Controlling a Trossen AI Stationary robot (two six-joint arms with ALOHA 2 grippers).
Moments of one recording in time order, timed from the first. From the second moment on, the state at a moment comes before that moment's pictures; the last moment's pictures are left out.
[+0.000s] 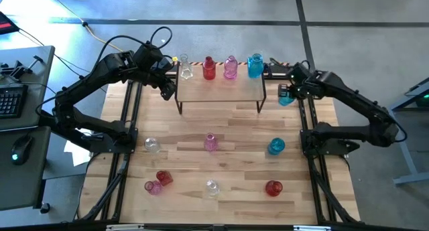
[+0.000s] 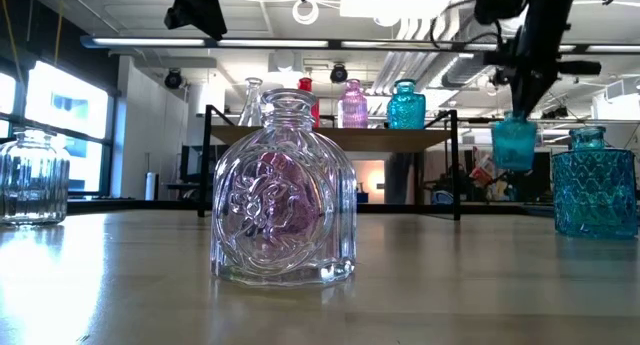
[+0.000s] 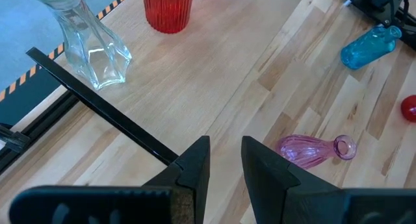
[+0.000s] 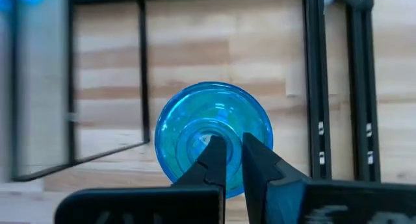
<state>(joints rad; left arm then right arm) 0.54 1.26 1.51 -1.15 0.07 -0.18 -0.73 1.04 1.04 -1.19 0.21 0.83</state>
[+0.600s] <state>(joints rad) 0.54 1.26 1.51 -1.15 0.07 -0.21 -0.73 1.12 1.45 -1.31 0.29 0.68</state>
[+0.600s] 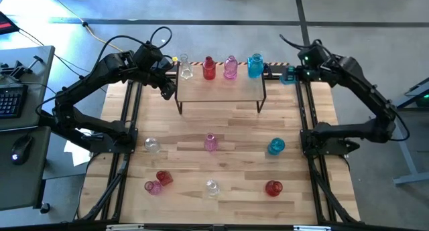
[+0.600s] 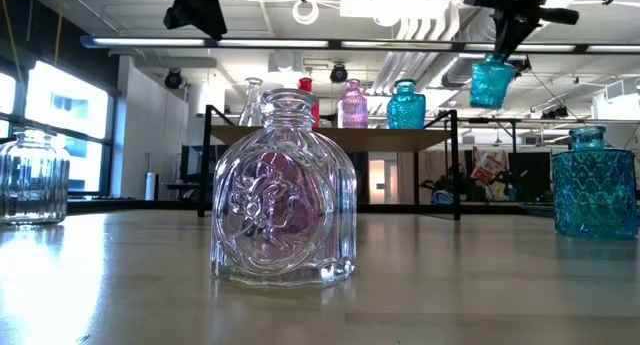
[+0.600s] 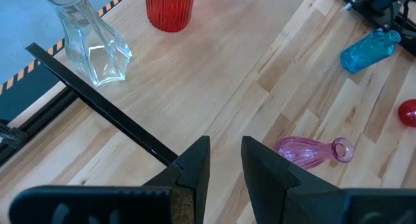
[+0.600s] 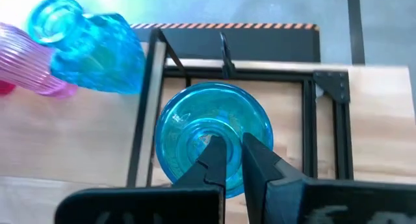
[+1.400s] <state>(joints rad) 0.54 1.26 1.51 -1.15 0.07 -0.23 -0.57 1.42 1.74 -1.33 0.28 0.55</state>
